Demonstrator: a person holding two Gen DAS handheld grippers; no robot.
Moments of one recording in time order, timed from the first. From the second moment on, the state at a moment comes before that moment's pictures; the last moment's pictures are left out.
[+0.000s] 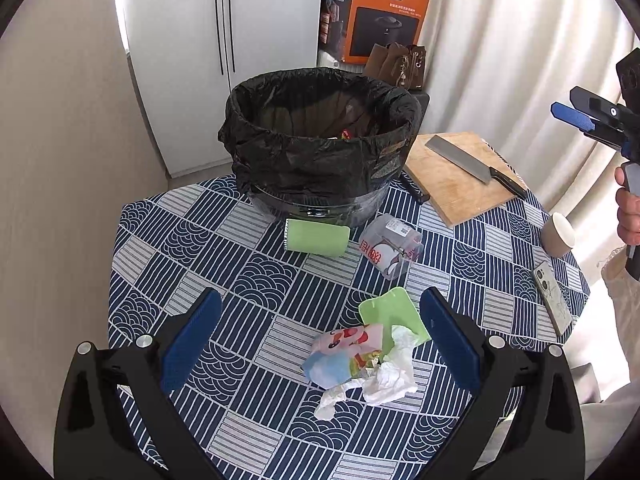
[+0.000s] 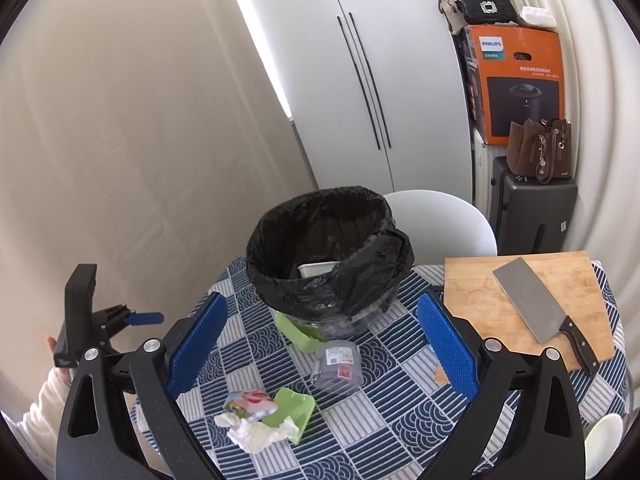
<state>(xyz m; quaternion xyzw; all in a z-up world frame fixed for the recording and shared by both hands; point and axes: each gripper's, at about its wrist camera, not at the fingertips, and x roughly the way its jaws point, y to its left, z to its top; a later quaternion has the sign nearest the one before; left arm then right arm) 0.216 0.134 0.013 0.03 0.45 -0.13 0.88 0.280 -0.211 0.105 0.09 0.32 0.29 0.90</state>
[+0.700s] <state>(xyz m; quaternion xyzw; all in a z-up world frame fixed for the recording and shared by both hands) 0.146 0.134 -0.051 -0.01 0.50 -0.10 0.86 0.246 -0.209 0.062 0.05 0.37 0.29 0.88</state>
